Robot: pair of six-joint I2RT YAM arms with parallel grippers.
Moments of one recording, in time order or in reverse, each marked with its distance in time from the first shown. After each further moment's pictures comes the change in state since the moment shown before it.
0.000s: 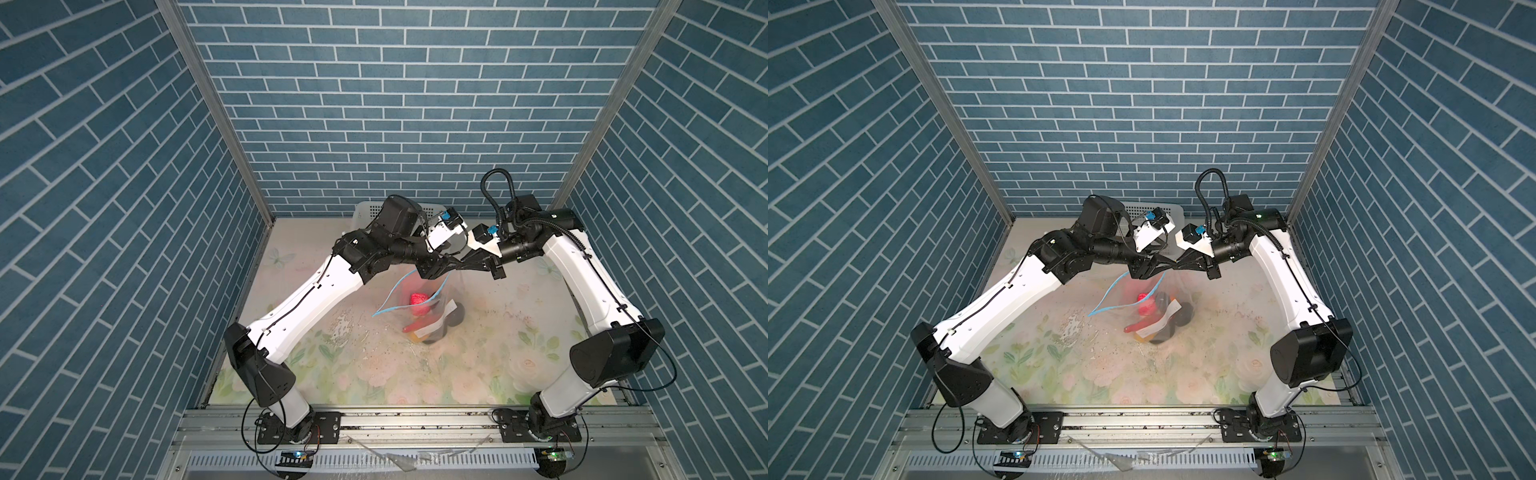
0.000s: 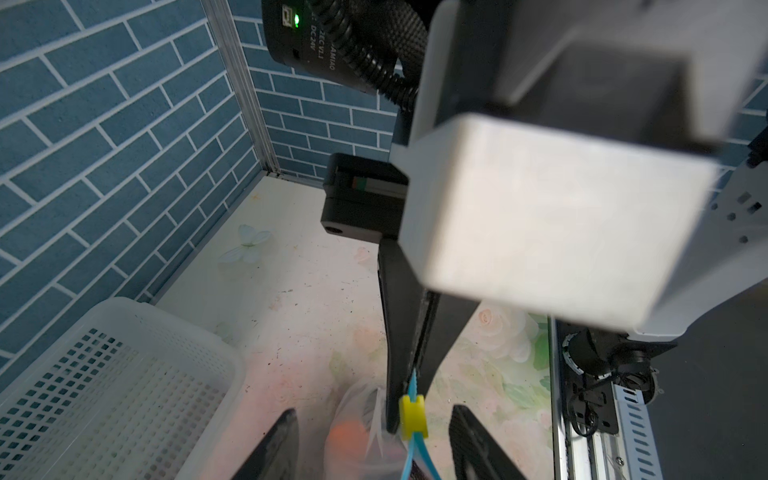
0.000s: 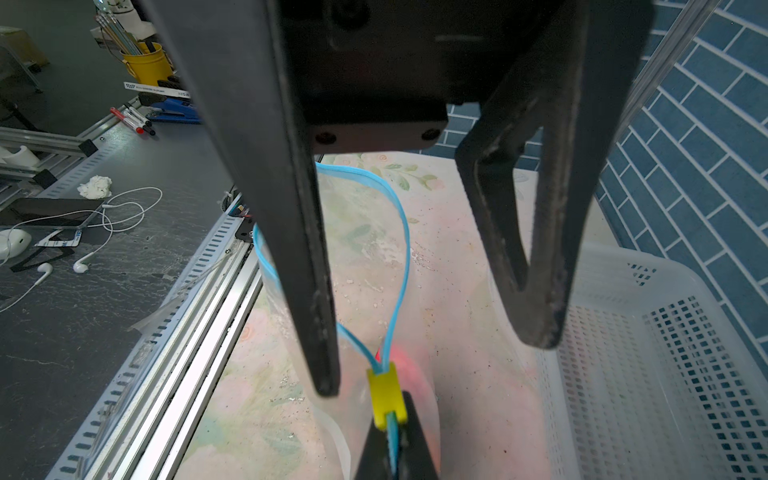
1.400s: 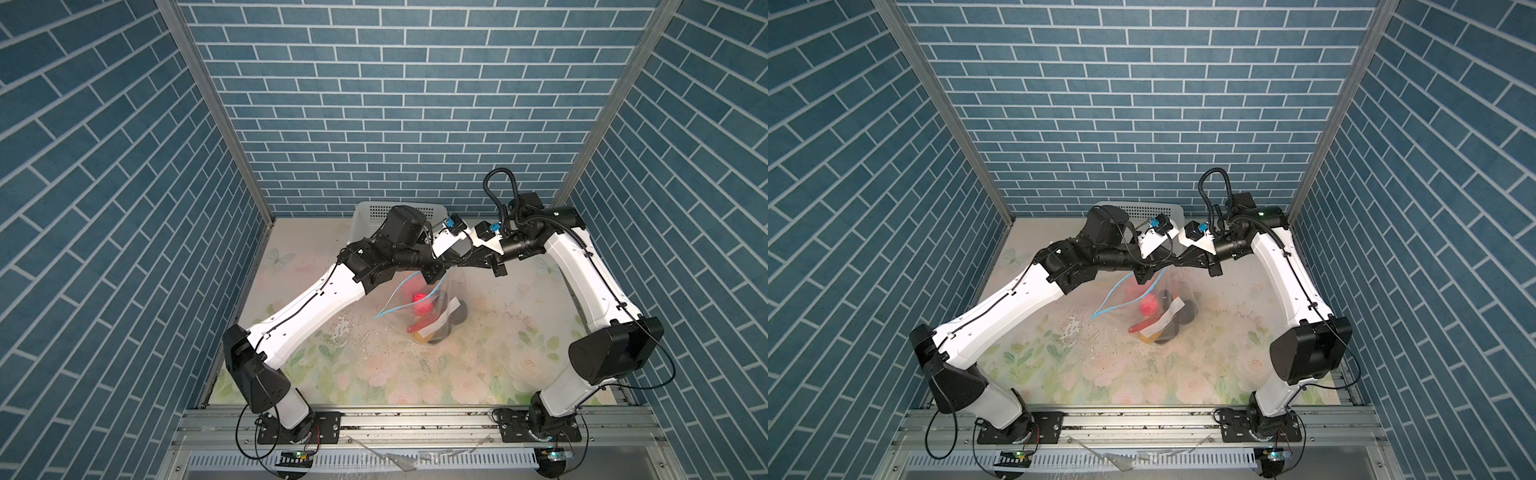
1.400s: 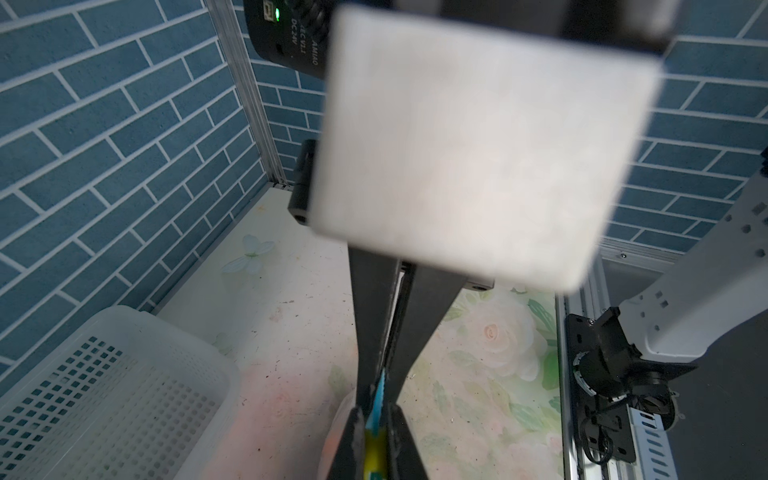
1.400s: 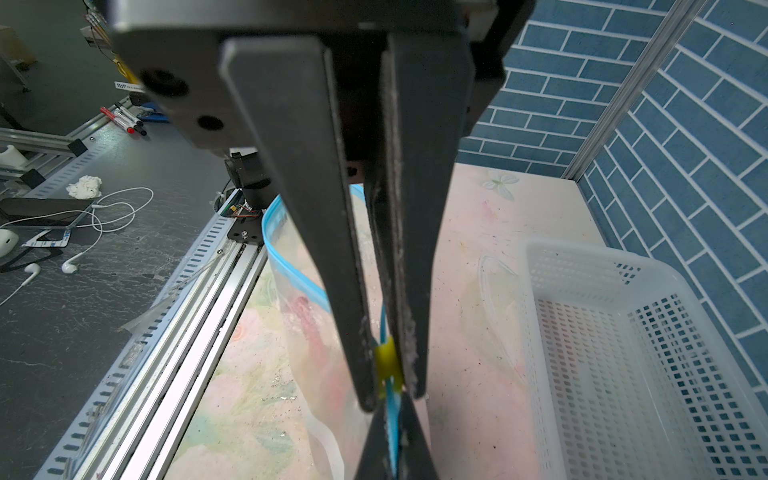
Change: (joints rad) left arm -0.035 -0.050 -0.111 0.105 -0.075 -0.031; right arm -0.022 0.011 0.017 -0.008 -0.006 -0.009
